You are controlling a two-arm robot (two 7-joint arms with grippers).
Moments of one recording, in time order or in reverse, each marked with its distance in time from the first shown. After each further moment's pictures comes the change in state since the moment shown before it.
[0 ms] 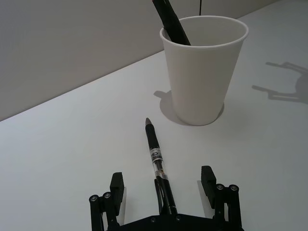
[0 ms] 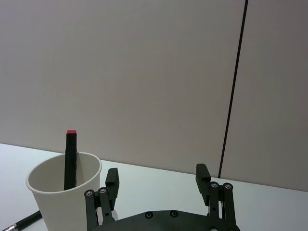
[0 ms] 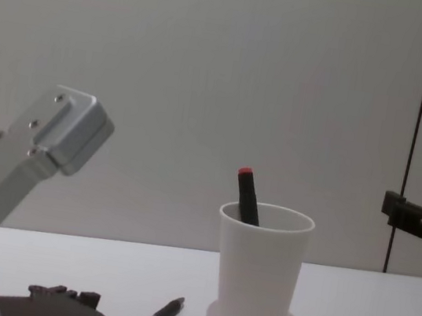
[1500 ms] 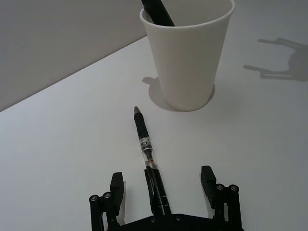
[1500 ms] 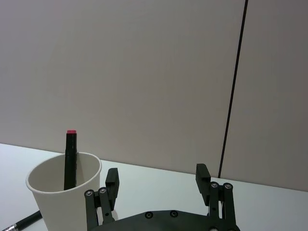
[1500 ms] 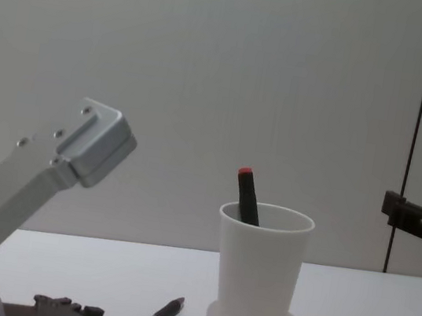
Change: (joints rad) left arm -0.009 -0.007 -0.004 -0.020 0.070 0.104 -0.057; right arm 0.000 0.000 0.000 0.000 0.000 0.000 0.000
